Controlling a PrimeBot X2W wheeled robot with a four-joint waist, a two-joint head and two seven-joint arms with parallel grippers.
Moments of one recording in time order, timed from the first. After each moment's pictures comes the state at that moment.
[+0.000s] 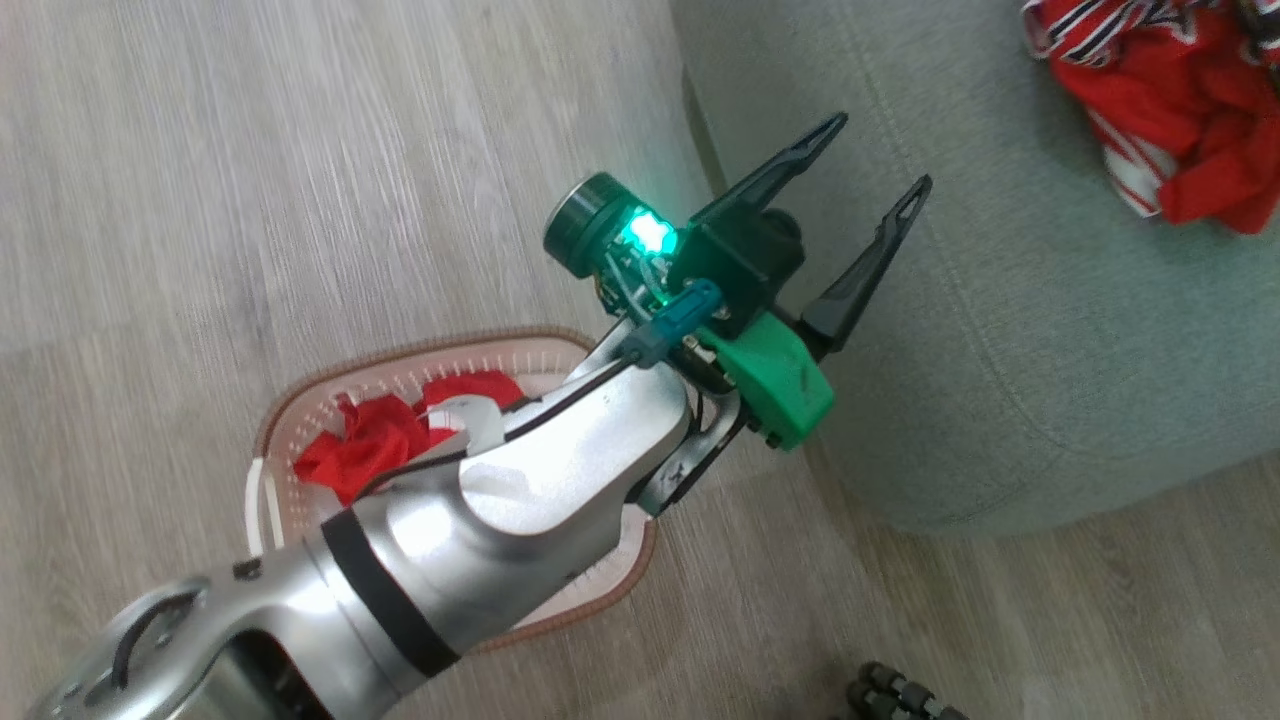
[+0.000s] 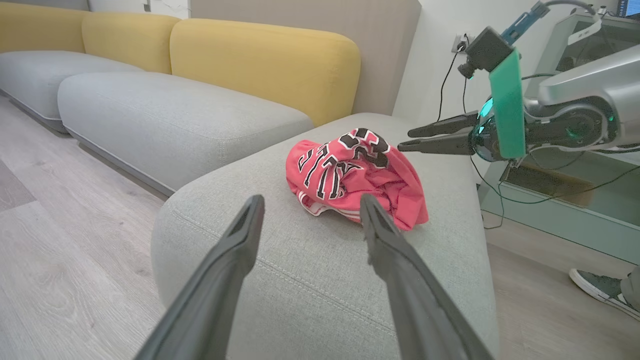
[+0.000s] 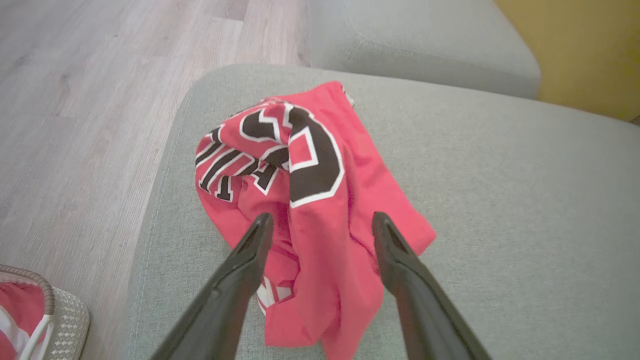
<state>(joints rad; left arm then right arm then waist) -0.96 0.06 -1.17 0.37 -0.65 0.24 -0.25 -1.14 -0.92 1.24 0.70 1.24 0.13 -0.18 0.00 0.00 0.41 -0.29</state>
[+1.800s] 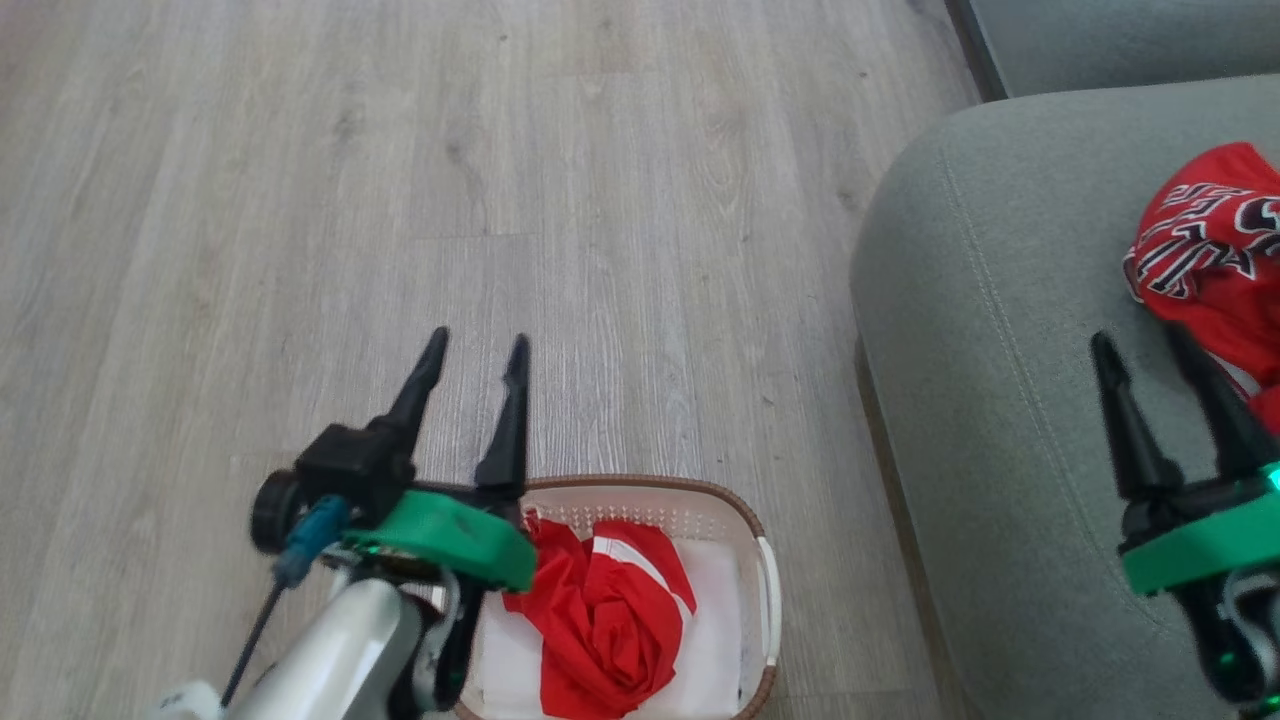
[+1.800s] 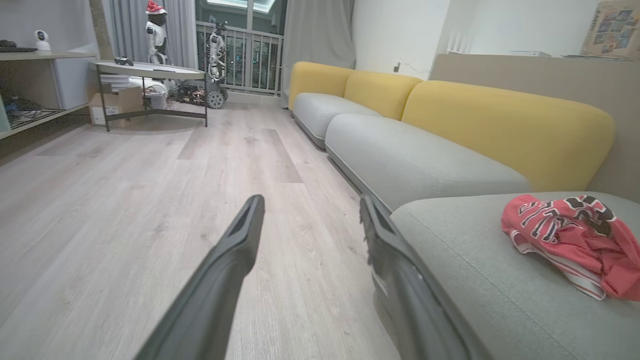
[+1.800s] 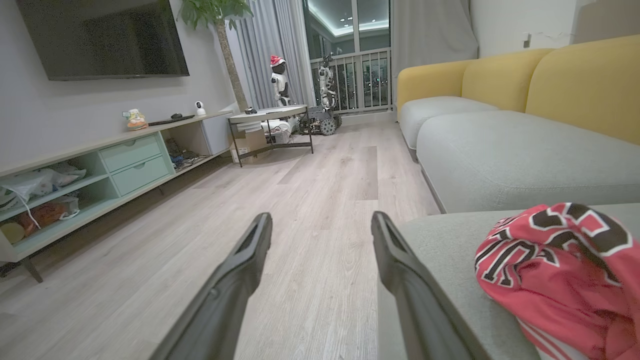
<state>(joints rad) -0.26 0.25 -0.62 0.09 -0.53 0.29 -0.25 -0.08 -0.47 0.13 0.09 0.63 0.13 -0.25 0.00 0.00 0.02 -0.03</state>
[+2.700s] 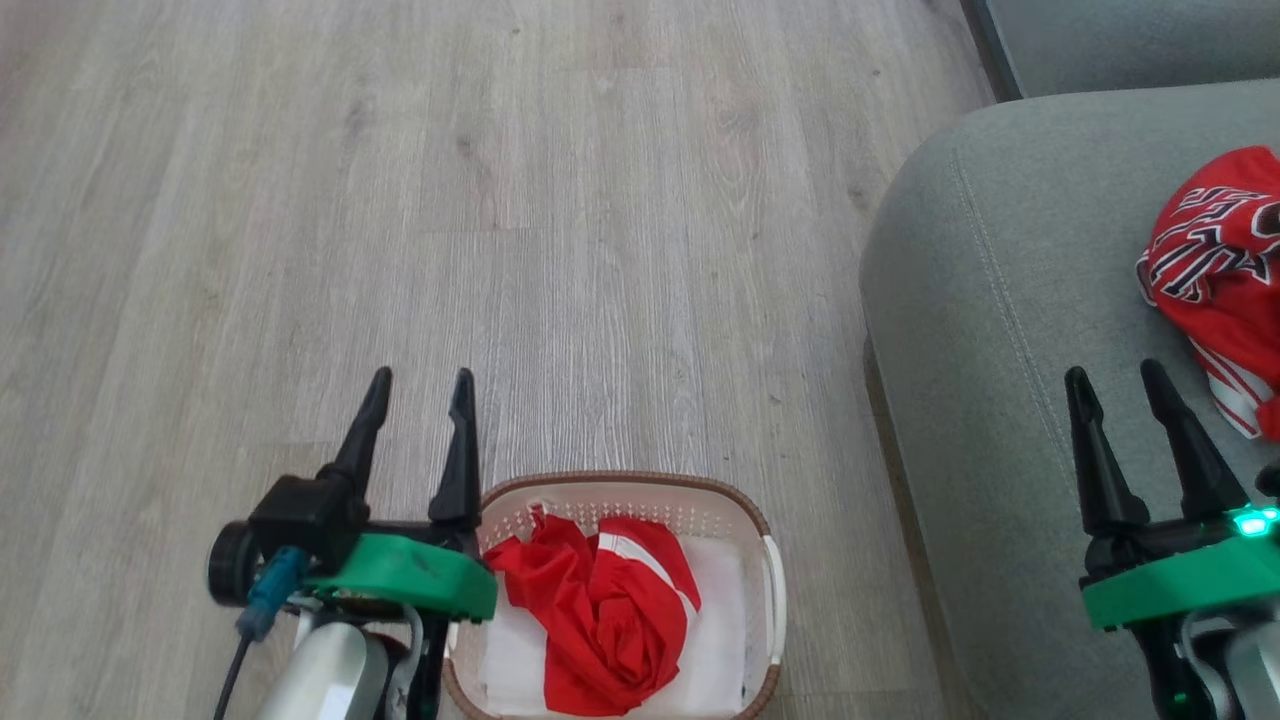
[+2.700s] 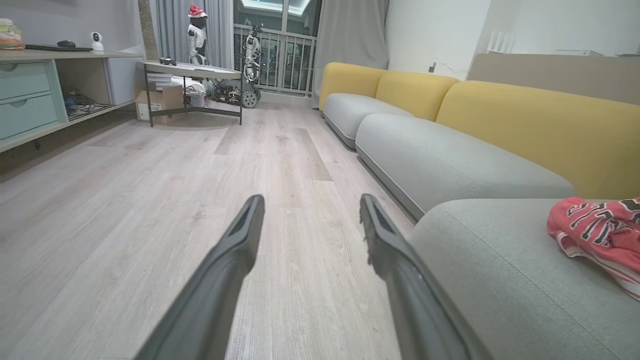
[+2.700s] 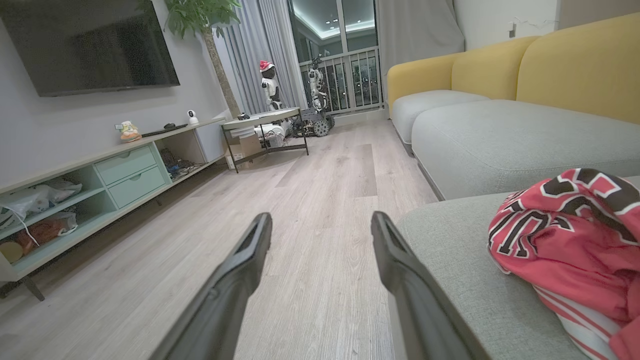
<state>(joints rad) -0.11 0.14 -0.38 0.10 -0.35 0.18 -0.25 0.01 -0.32 0.06 0.04 0.53 0.13 -0.26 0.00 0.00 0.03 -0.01</state>
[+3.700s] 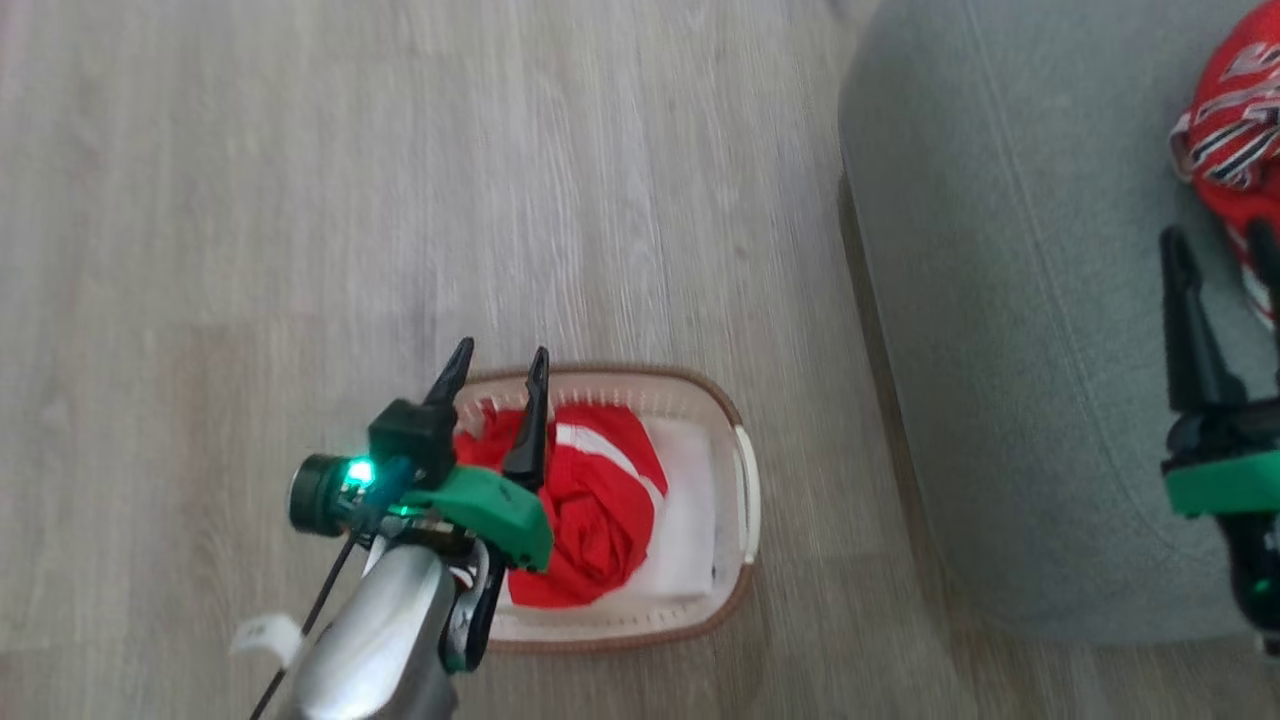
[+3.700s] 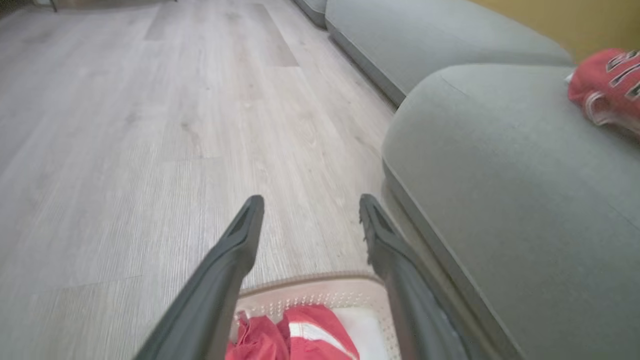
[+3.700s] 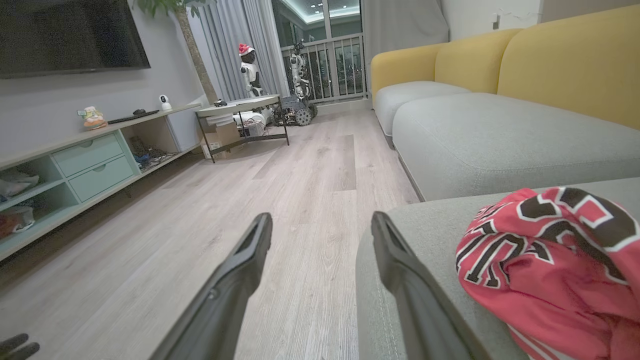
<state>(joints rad) -0.33 0.05 -0.45 0.45 -0.29 0.12 -0.25 -0.13 -0.43 0.03 -0.03 0.61 0.13 -0.26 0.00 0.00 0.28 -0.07</state>
